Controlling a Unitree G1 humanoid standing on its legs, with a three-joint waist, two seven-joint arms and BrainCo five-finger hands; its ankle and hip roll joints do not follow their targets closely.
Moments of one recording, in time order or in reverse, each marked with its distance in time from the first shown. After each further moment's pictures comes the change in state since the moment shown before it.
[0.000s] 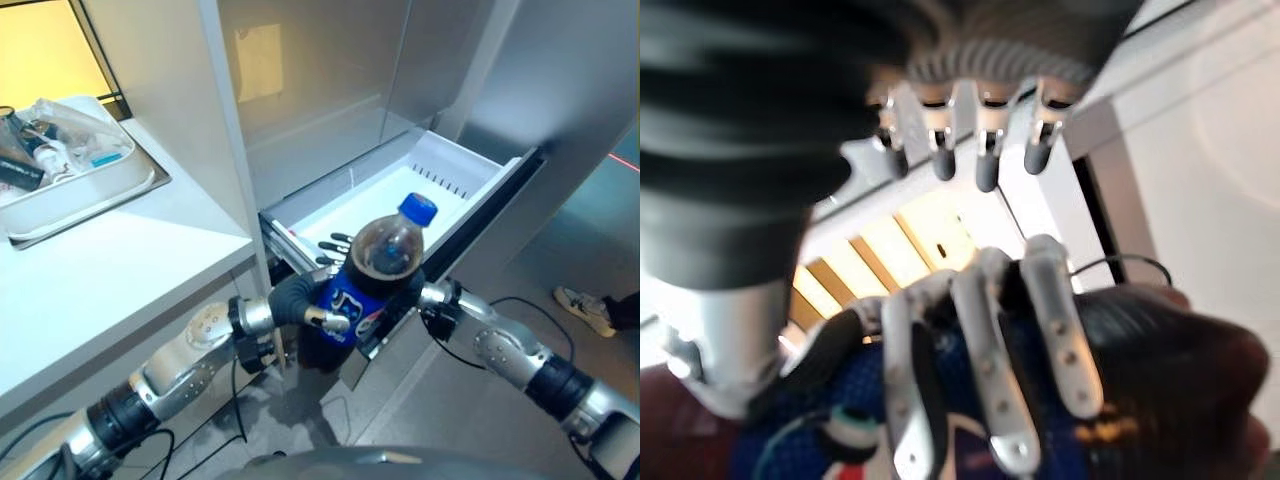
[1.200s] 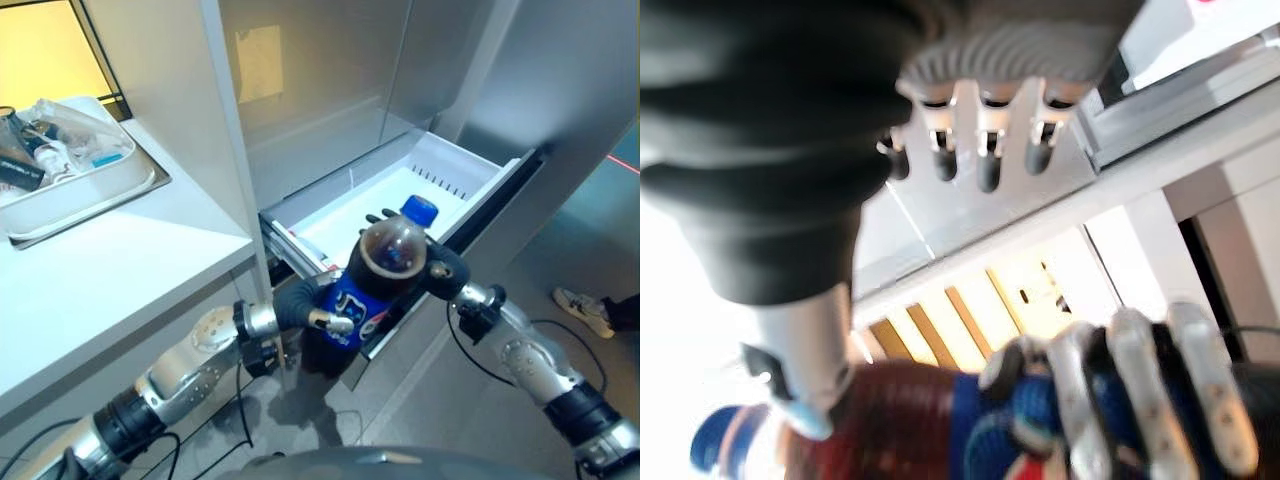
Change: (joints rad) left arm 0.035 -0.043 0.032 0.004 0.001 0.042 -0.004; right arm 0.197 0.070 -0.315 -0.091 -0.032 -0.035 0.039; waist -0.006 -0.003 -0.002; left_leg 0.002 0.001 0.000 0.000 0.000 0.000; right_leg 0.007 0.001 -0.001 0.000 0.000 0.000
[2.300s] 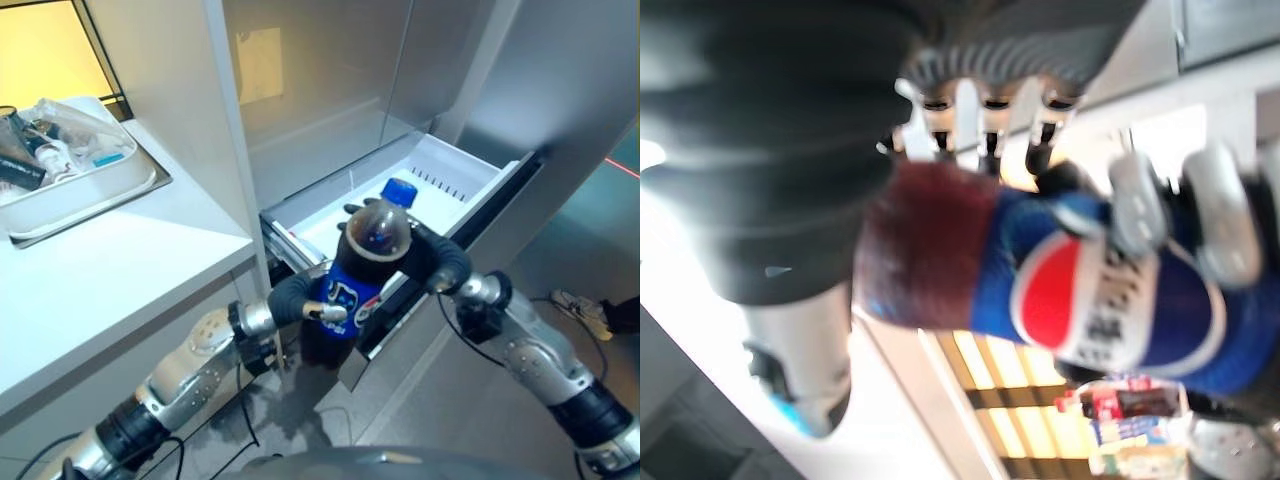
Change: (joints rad) left arm 0.042 -0.082 0.055 0.020 0.002 0.000 0.019; right arm -0.040 0.039 0.050 -0.144 -0.096 -0.028 0.002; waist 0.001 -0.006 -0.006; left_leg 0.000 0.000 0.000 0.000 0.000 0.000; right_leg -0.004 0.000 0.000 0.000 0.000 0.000
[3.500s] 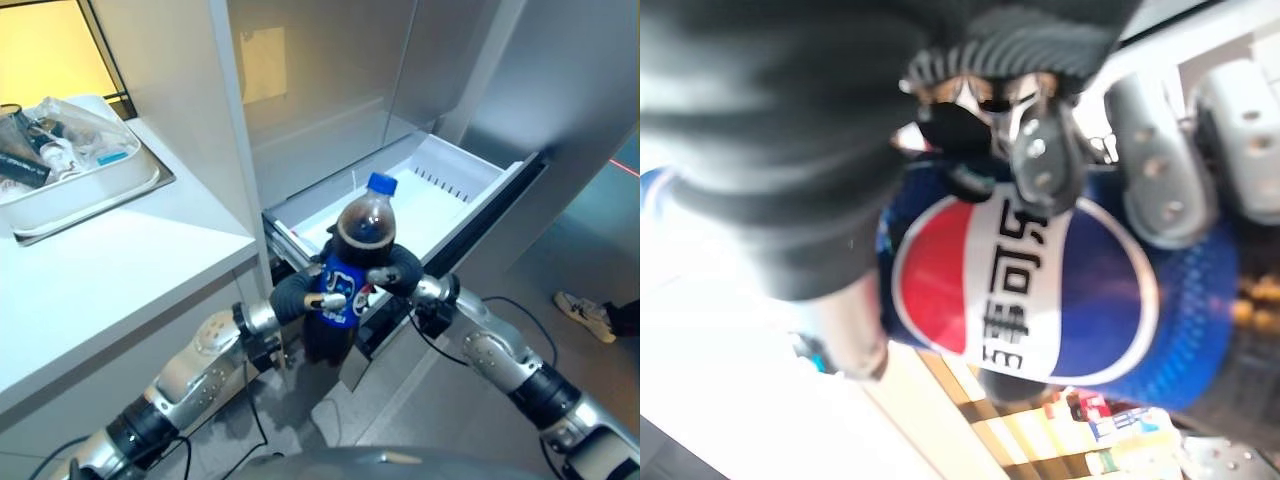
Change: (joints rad) left arm 0.008 -0.032 0.002 0.054 0.027 -0.001 0.027; right arm -0.100 0.061 0.126 0.150 0.005 0.016 -0.055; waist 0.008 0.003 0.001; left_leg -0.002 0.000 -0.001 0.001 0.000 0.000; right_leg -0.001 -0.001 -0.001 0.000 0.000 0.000
